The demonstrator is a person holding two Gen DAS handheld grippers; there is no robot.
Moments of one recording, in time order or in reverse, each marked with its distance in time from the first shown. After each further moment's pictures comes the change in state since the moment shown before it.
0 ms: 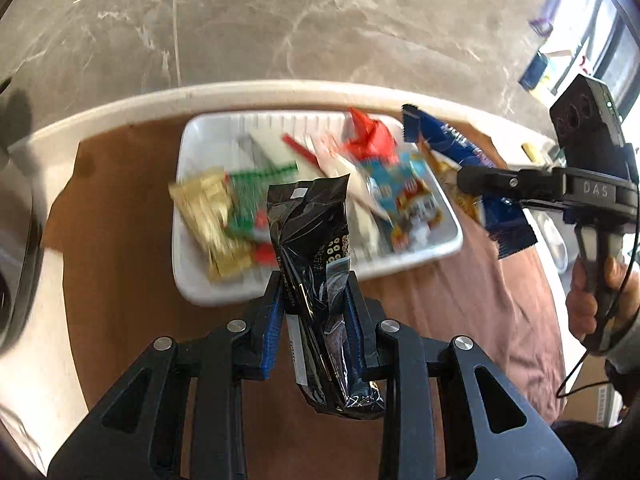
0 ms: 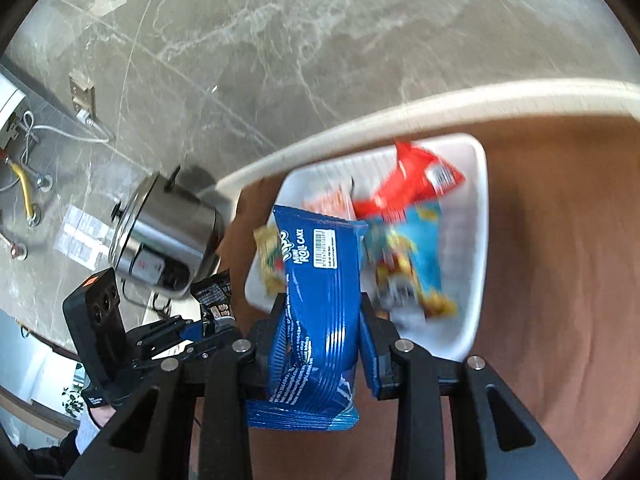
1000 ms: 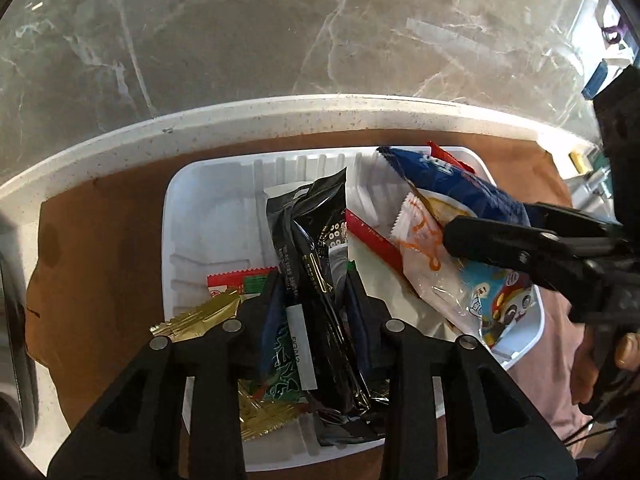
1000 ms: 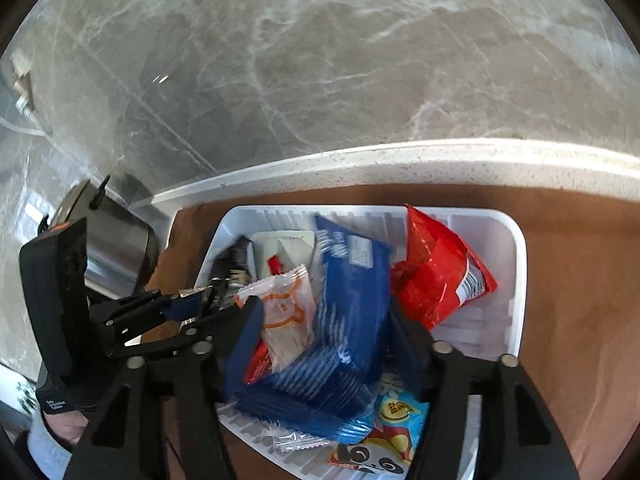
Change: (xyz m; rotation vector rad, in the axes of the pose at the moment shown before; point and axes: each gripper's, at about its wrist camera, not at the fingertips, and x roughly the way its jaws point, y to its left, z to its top) left arm 0.104 0.029 0.084 0.021 0.057 0.101; right arm 0.072 -0.004 0.054 -0.102 -0.001 -0.200
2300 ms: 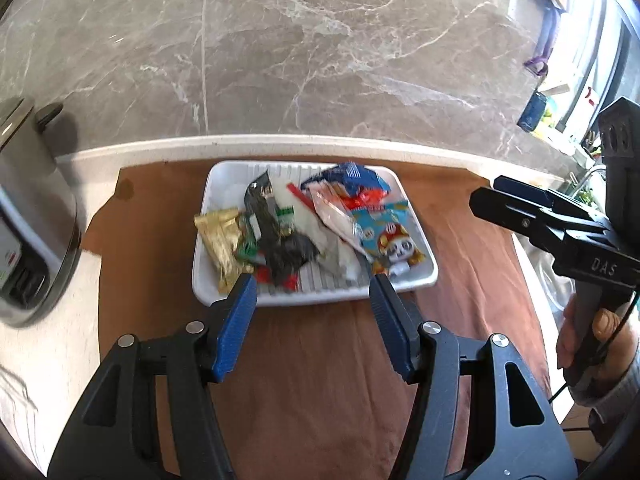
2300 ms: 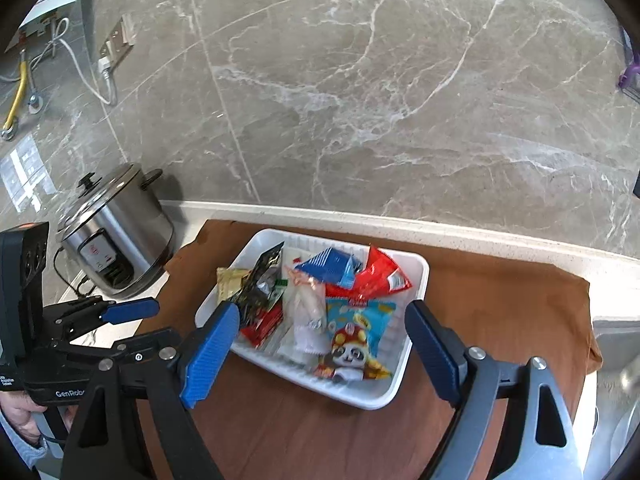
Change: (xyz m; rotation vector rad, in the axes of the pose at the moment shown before) left arm -0.165 -0.056 -0.110 -0.093 -0.202 -0.002; right arm -0.149 0.054 -0.072 -0.217 -0.236 -0.148
